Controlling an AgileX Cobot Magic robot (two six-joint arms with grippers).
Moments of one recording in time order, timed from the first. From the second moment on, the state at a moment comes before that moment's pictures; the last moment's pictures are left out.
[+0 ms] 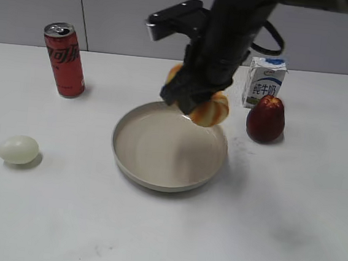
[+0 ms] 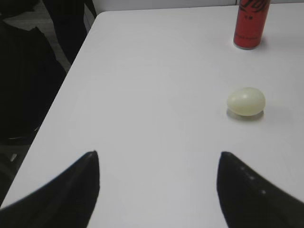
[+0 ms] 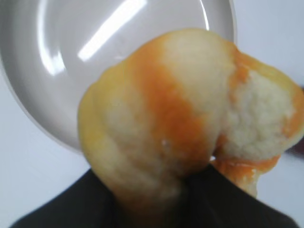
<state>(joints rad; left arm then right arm) -0.02 -0.01 -0.48 0.06 1.09 0.00 0.69 1.99 -1.62 0.01 0.94 -0.11</state>
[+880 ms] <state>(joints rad) -0.02 -0.01 -0.48 0.06 1.09 0.00 0.70 2.32 -1.85 0.11 0.99 -0.21</state>
